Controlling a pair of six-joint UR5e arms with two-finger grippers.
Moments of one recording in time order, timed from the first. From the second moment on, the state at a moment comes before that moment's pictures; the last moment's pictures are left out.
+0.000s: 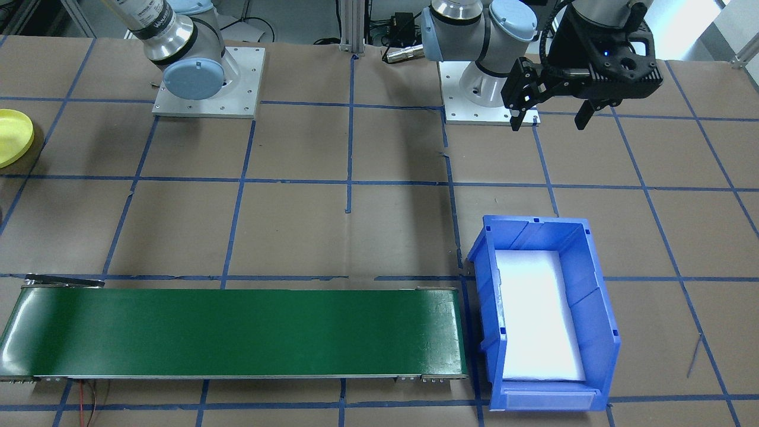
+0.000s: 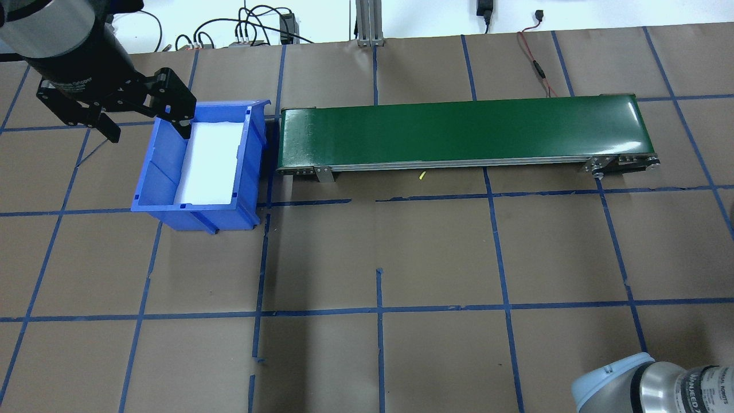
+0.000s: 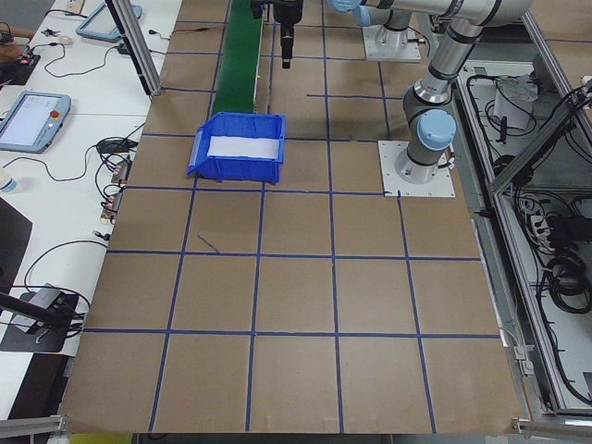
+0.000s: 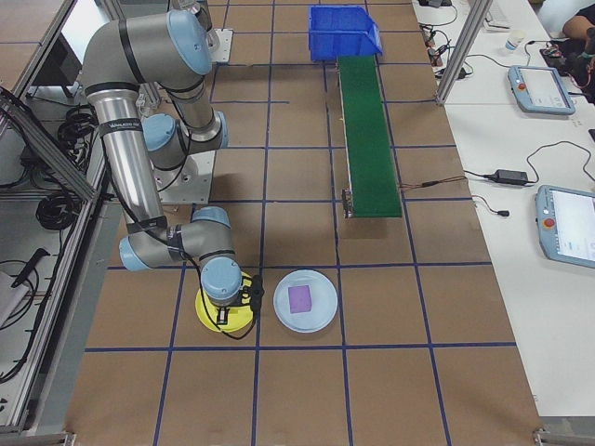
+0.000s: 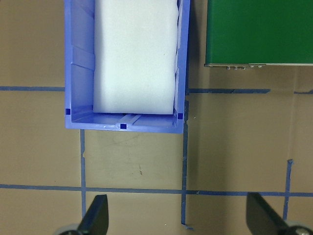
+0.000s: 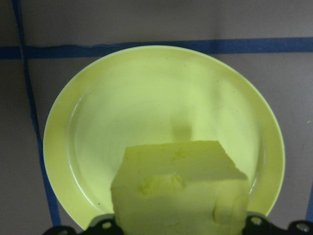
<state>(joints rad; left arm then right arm) -1.52 -1.50 -1.52 -1.65 1.61 0.03 0.24 -1.21 1.87 -2.08 -1.68 -1.31</state>
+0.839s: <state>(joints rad) -1.52 -1.50 -1.52 -1.65 1.61 0.03 0.24 -1.22 1.87 -2.10 -1.68 -1.32</state>
